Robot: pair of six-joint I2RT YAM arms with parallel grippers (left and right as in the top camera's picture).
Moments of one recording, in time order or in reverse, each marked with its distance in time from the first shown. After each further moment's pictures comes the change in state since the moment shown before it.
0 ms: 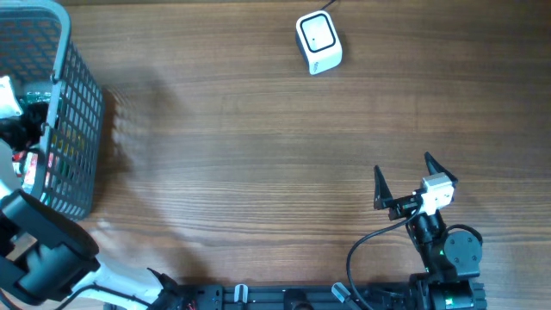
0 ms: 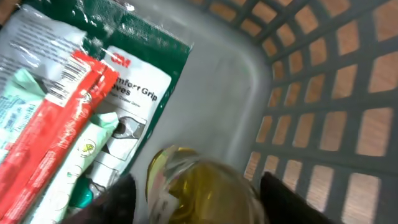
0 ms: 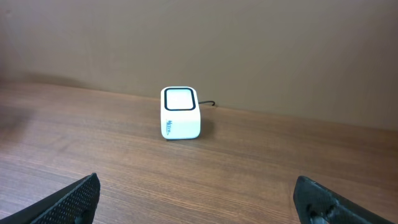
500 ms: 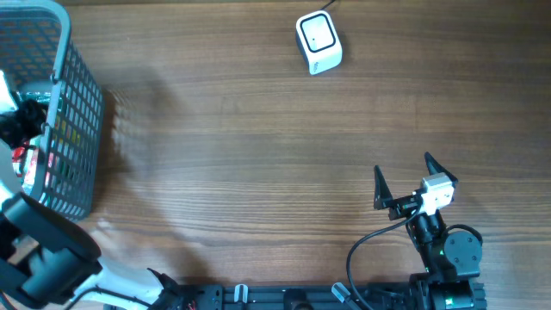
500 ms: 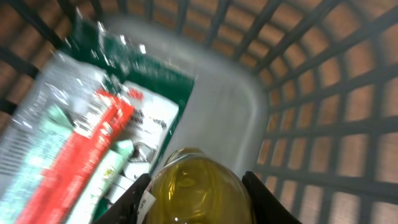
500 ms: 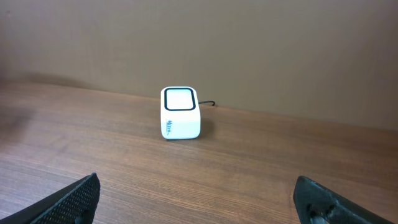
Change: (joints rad) left arm -0.001 -0.038 0.001 0.074 -0.007 0.002; right arm 0.000 0.000 0.000 0.000 0.000 0.000
